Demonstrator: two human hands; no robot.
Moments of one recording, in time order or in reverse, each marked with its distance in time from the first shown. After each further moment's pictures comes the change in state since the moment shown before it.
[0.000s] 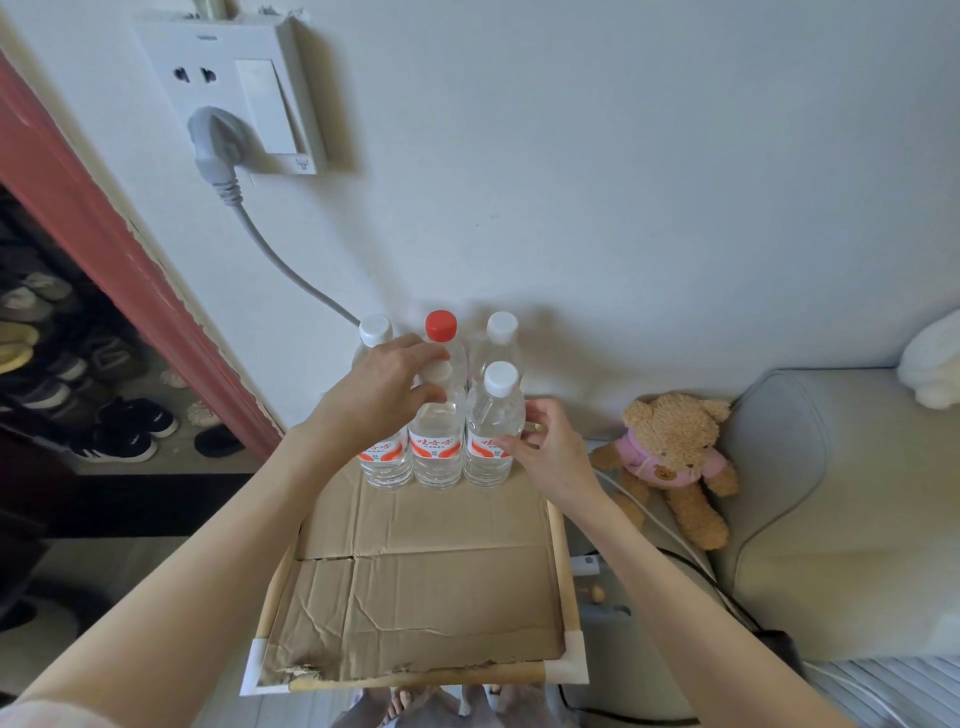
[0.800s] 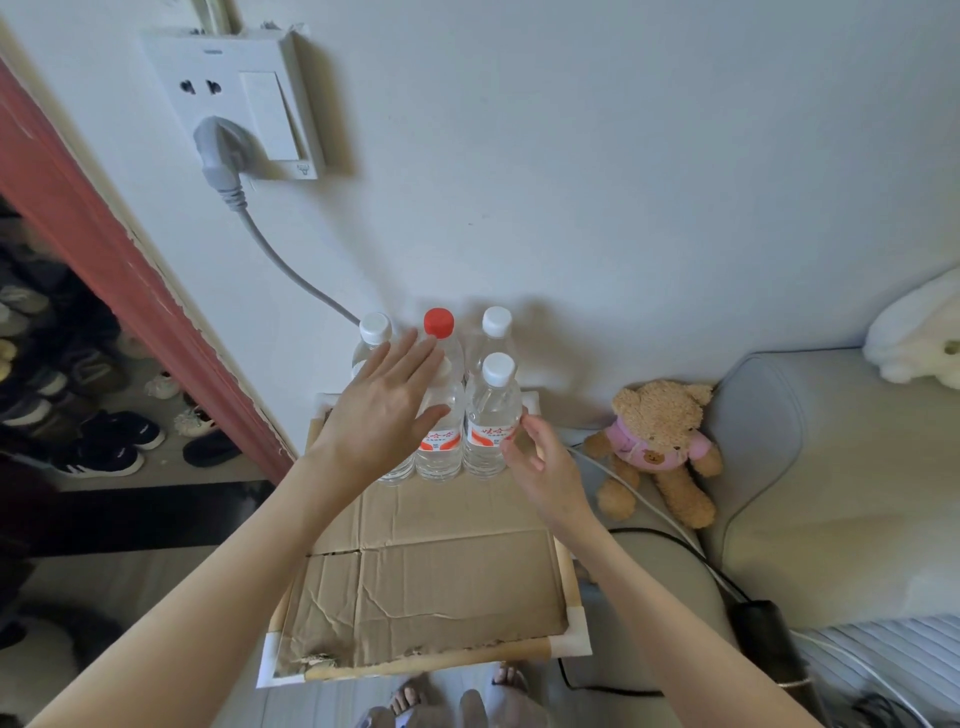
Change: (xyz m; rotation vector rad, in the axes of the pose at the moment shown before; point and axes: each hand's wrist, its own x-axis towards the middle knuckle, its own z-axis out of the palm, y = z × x) left_hand -0.030 -0.007 0.012 0.359 0.069 0.234; right_hand -0.031 0.022 0.017 0.035 0.059 0.012
